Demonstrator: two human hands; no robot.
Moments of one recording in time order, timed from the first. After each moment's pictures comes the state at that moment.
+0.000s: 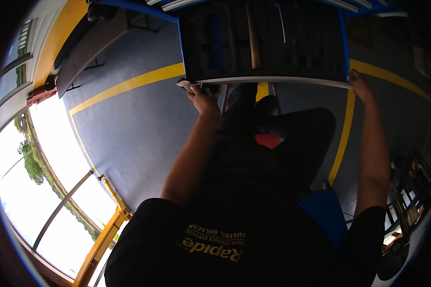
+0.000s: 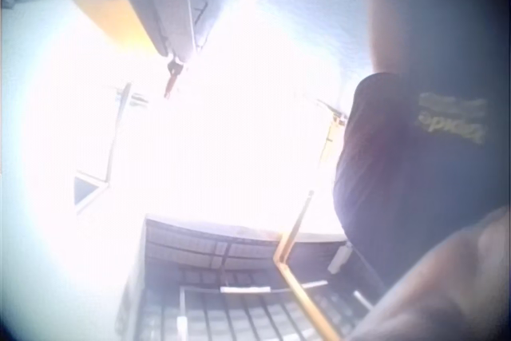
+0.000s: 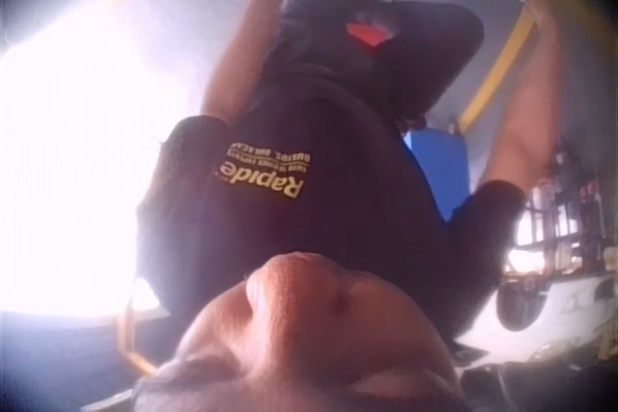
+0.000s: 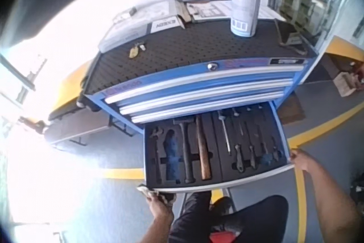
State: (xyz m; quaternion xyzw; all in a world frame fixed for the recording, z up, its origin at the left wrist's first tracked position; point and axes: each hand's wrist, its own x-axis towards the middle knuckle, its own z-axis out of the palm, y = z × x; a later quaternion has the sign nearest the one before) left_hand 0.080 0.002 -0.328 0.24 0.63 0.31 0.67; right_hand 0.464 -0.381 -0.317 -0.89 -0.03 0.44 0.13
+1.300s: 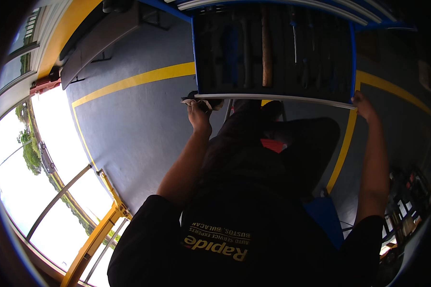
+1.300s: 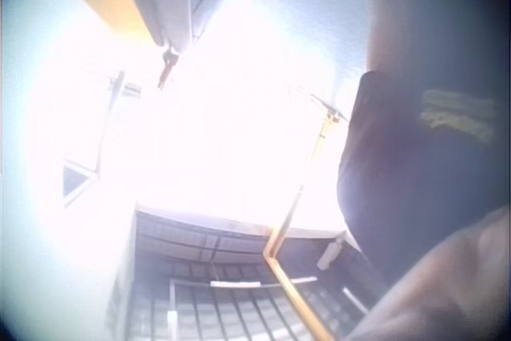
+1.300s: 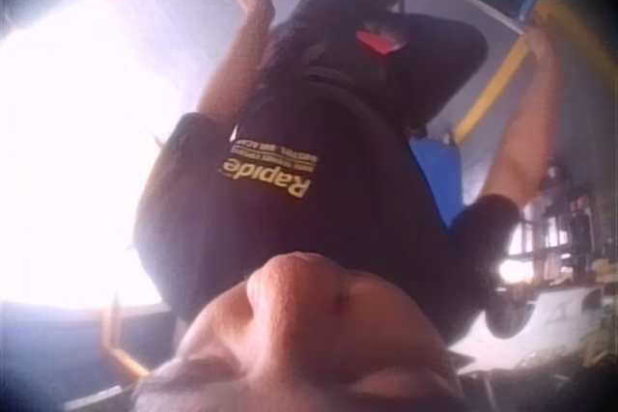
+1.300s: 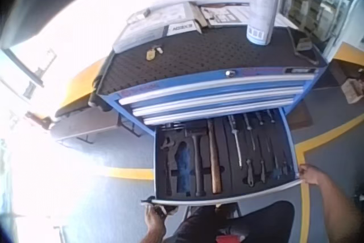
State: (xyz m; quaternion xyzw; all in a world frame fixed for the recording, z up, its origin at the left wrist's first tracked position) left_hand 0.004 0.033 -0.331 0.31 0.66 0.25 0.64; right_hand 0.442 -0.387 -0.298 -0.88 -0.02 0.47 0.11
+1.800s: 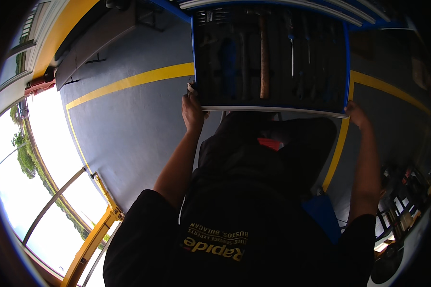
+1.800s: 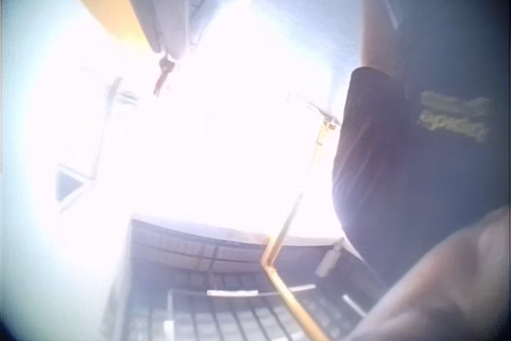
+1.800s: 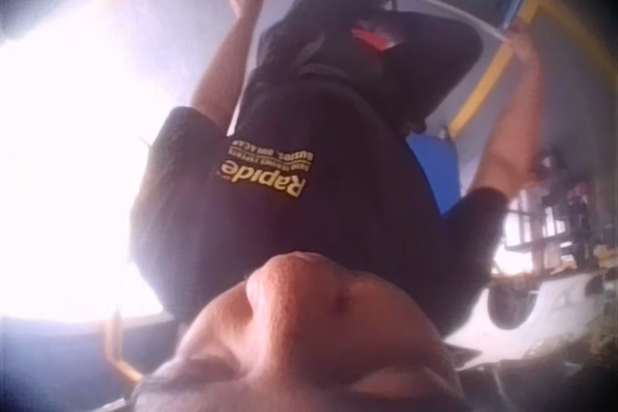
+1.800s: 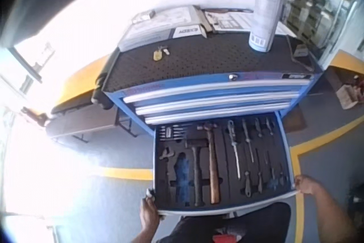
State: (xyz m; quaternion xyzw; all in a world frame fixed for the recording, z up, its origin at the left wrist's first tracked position) left_hand -0.020 0.069 -0.344 0.71 0.59 0.04 0.38; right_hand 0.416 -0.406 -0.304 -0.85 -0.01 0.51 0.12
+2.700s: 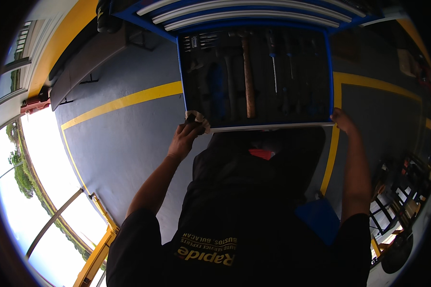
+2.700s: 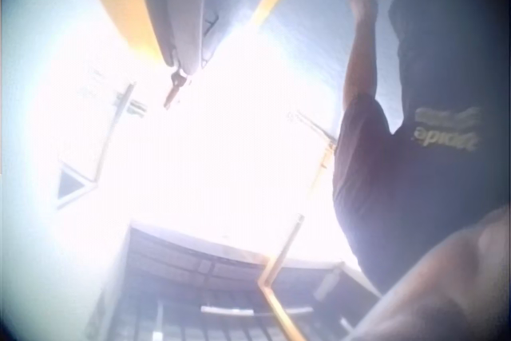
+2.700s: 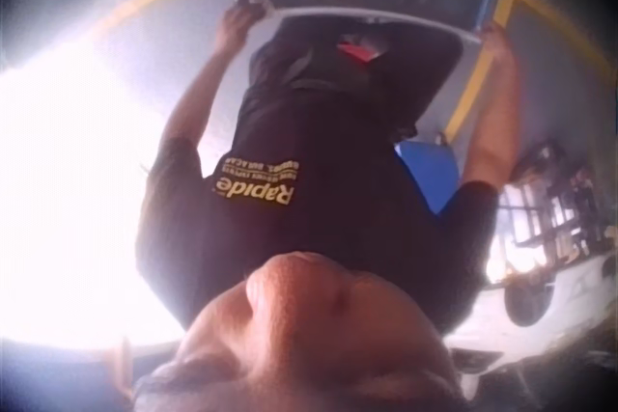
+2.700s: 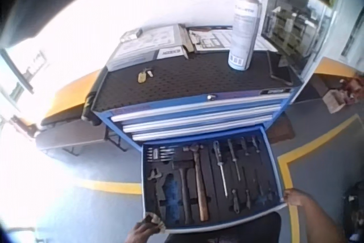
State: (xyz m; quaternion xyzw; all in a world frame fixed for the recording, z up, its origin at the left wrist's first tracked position) left_hand -0.052 0.076 -0.284 0.95 0.13 -0.10 0.26; right_hand 0.396 -0.410 -0.303 -0.87 -0.01 0.48 0.11
